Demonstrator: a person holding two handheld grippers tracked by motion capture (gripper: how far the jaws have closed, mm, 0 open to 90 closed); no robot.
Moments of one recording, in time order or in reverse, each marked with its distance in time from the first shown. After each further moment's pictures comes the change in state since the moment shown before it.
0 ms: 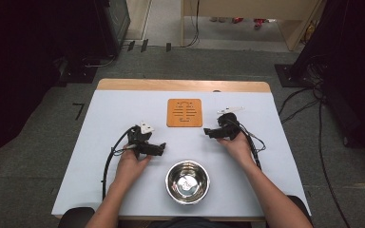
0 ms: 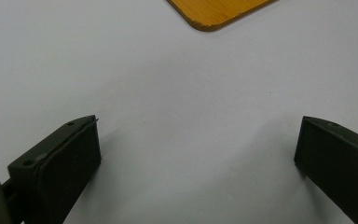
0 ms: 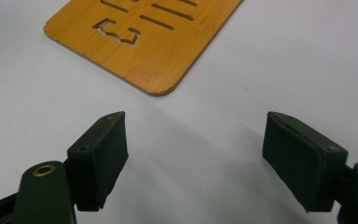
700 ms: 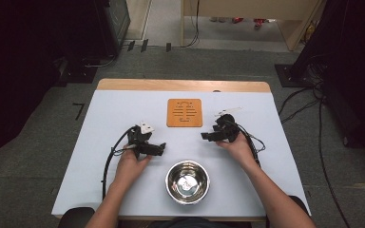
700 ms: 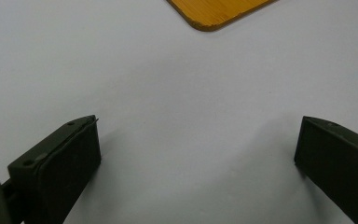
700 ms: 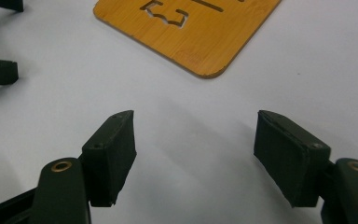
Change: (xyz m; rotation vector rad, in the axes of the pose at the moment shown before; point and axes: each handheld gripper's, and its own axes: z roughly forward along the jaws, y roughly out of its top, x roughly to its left) left arm 0.000 0.000 0.000 0.000 0.000 0.000; right arm 0.011 0.001 -0.007 0.077 0.118 -0.012
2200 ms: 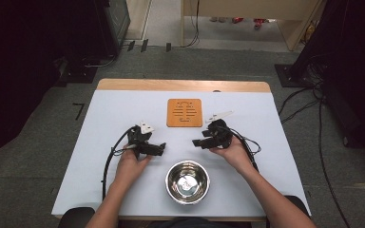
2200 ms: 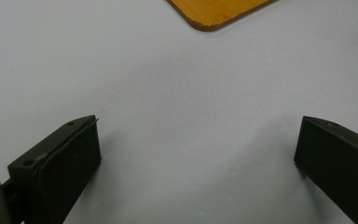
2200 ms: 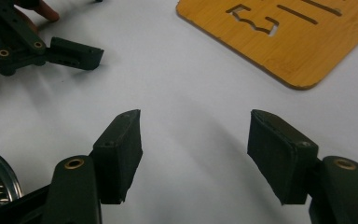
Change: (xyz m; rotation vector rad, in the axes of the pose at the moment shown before) left arm 0.000 0.000 0.000 -0.001 0.000 0.001; right arm 0.043 0.001 -0.006 0.011 0.102 -0.112
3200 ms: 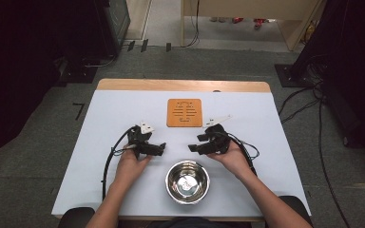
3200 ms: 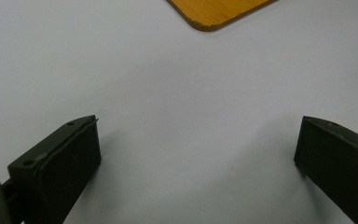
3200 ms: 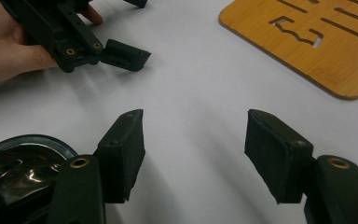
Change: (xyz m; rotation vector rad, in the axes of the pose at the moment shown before) left arm 0.000 0.000 0.000 0.000 0.000 0.000; right arm 0.025 -0.003 -0.009 -0.030 0.055 -0.040
